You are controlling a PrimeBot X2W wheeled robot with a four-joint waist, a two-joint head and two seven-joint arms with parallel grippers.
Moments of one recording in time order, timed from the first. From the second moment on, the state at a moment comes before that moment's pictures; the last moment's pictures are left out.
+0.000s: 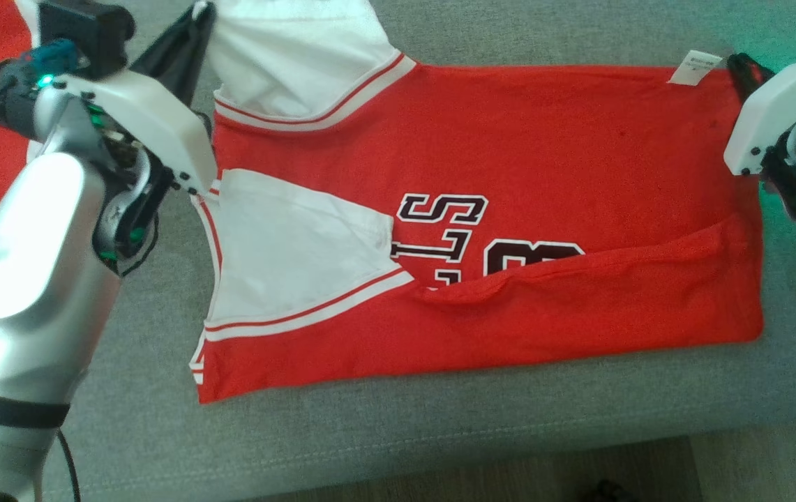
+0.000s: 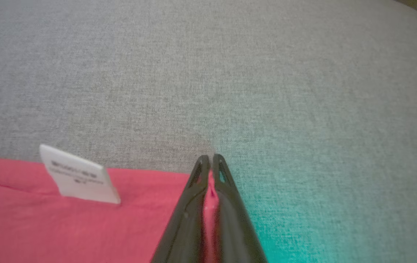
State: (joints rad) left arm -0.80 0.37 -0.54 0.36 -0.51 -0.01 0.08; right arm -0.98 -0.37 0.42 1.04 0.50 0.13 0.18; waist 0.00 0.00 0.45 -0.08
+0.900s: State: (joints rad) left arm -0.78 0.35 -0.55 0.46 -0.49 -0.01 -0.11; right arm -1.02 -0.39 0.50 1.08 0.58 0.13 -0.19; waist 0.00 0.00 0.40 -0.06
